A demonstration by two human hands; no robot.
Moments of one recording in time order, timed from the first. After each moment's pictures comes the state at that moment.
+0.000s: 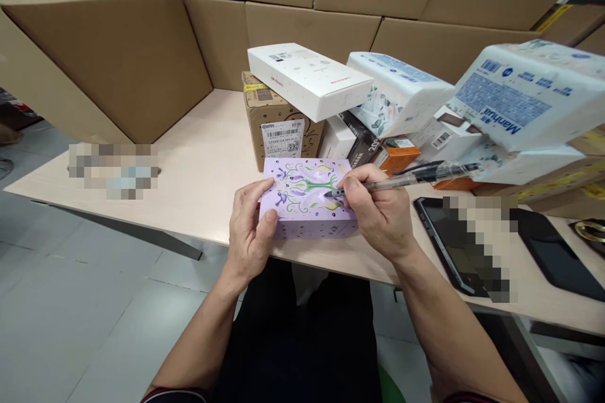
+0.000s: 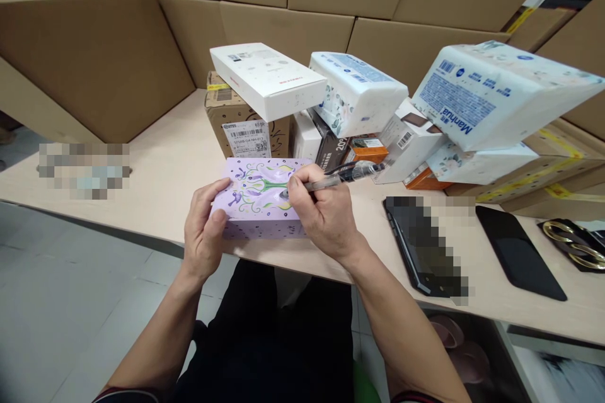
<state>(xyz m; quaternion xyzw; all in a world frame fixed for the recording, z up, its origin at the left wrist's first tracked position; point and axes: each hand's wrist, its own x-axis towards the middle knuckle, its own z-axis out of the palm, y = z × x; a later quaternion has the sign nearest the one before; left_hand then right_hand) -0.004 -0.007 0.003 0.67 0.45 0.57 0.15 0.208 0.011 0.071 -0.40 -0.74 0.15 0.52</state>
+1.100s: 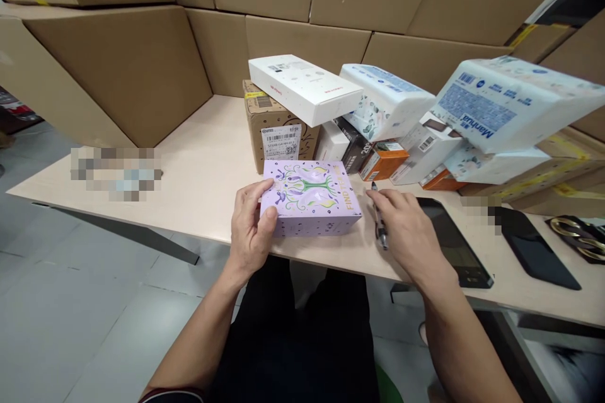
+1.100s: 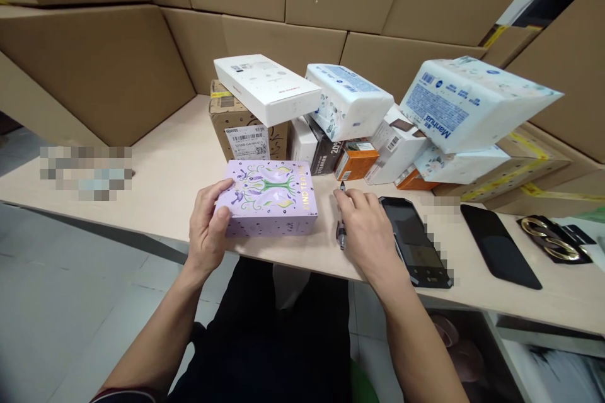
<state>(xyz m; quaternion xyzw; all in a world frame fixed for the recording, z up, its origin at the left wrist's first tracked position) -0.005 -0.006 0.002 0.67 0.45 0.58 0.14 0.281 -0.018 0.038 -0.60 -0.78 -0.13 0.10</state>
